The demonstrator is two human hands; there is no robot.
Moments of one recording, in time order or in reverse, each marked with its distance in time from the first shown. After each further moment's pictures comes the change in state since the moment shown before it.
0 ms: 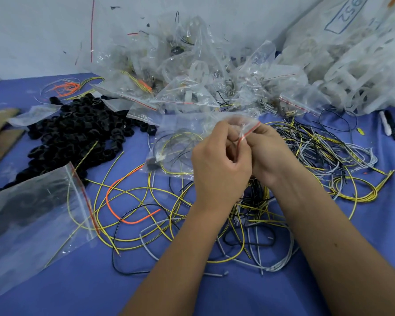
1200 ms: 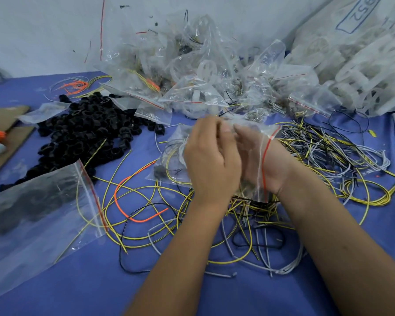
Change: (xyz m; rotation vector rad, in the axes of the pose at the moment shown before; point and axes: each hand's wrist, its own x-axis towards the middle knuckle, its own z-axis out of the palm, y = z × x) left_hand 0.010 -0.012 -0.012 0.072 0.081 0.002; right_hand -0.009 0.000 0.020 0.010 -0.080 0.208
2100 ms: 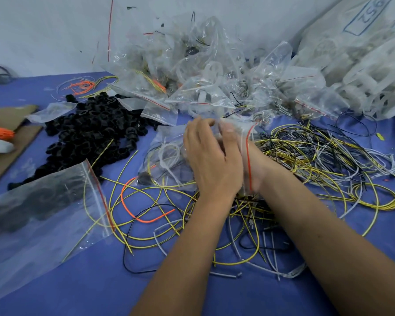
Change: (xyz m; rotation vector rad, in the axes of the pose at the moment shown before) left_hand 0.002 -0.013 0.008 0.106 -0.059 -0.265; right_hand 0.029 0.022 0.027 0.155 -0.234 0.129
